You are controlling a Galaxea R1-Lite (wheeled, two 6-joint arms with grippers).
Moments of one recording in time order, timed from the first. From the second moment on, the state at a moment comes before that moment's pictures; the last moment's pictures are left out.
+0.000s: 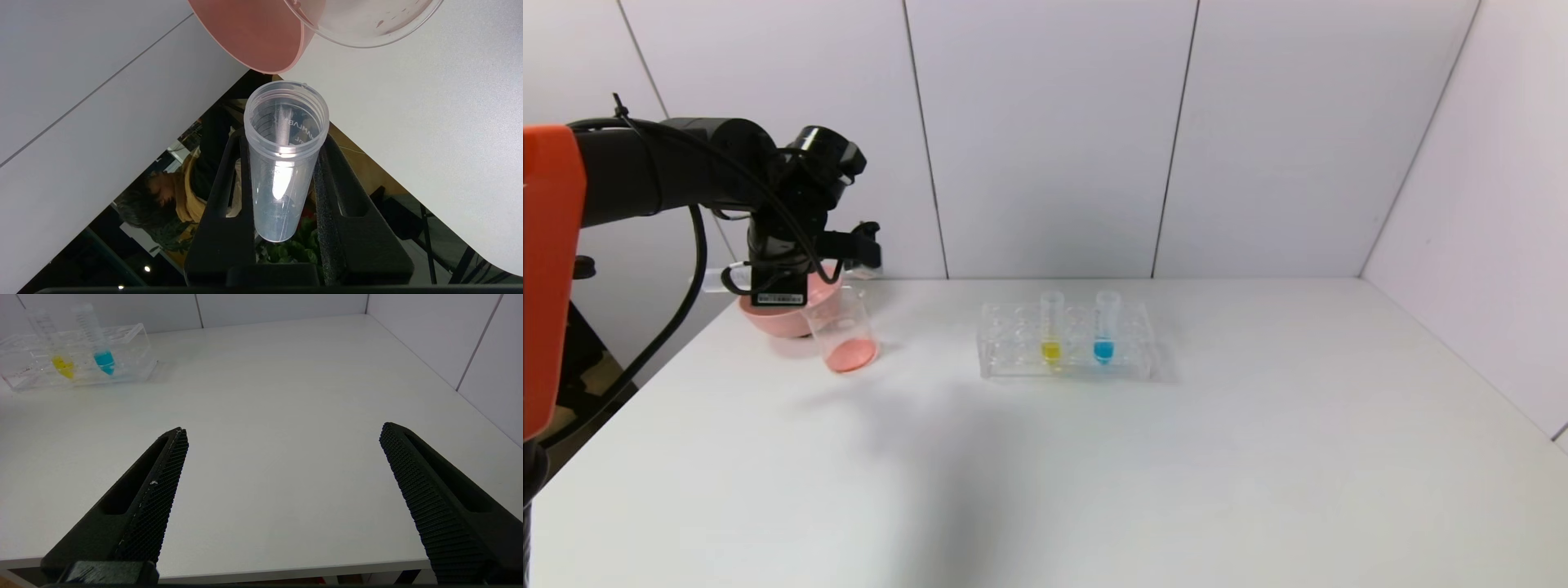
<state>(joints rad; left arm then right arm) -0.18 2.12 -2.00 0.82 0.70 1.17 0.00 0.00 0.00 0.00 -0.04 0.09</state>
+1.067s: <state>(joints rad) -0.02 1.98 -1.98 0.69 -0.23 0.70 0.00 0.00 0.00 0.00 -0.04 0.09</state>
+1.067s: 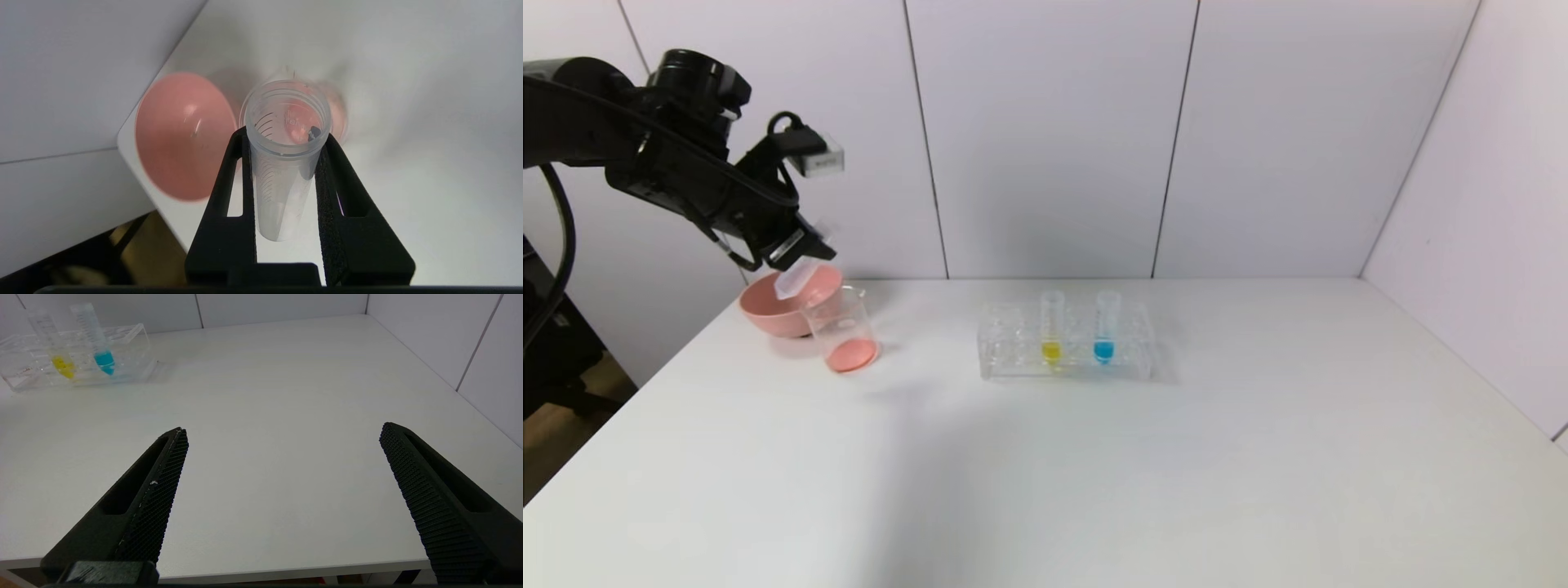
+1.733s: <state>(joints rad) 0.14 1.81 -1.37 -0.11 -0.39 0.08 0.00 0.00 0.00 0.00 -0.04 0.09</state>
